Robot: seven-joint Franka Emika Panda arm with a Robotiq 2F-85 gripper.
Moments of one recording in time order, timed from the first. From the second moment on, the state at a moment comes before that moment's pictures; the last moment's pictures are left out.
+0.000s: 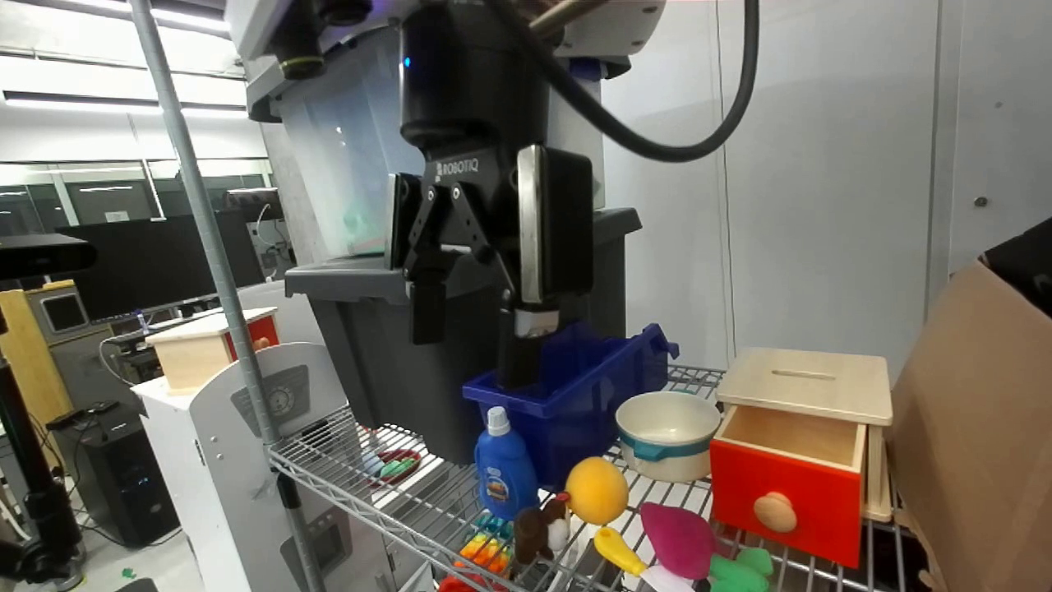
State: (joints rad) arm -0.09 0.07 -0.09 -2.21 0.06 2.06 -0.05
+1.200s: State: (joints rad) arm -0.06 0.22 -0.08 -2.04 -0.09 2.00 -0.05
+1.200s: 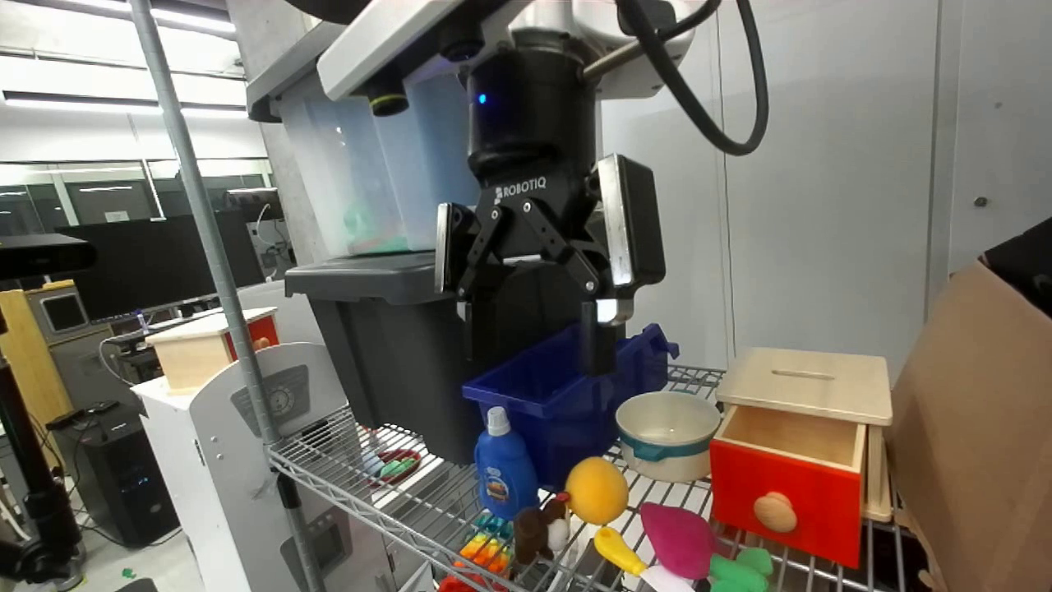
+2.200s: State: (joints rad) arm -0.09 0.22 -0.09 -2.06 -0.09 2.01 -0.05
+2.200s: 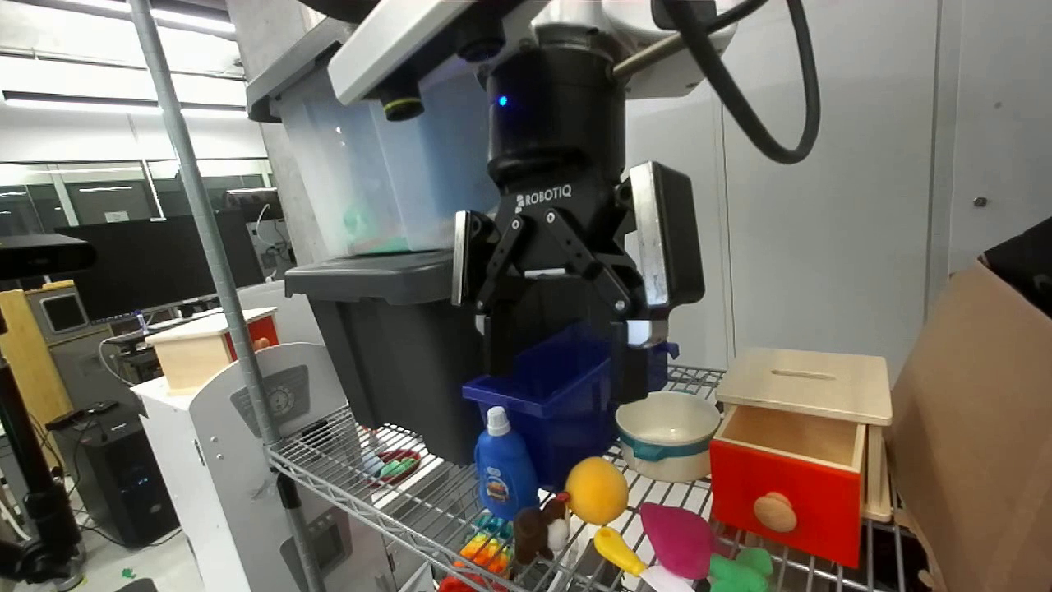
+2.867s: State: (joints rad) arm -0.09 0.40 -0.07 -1.84 -0.09 1.99 -0.11
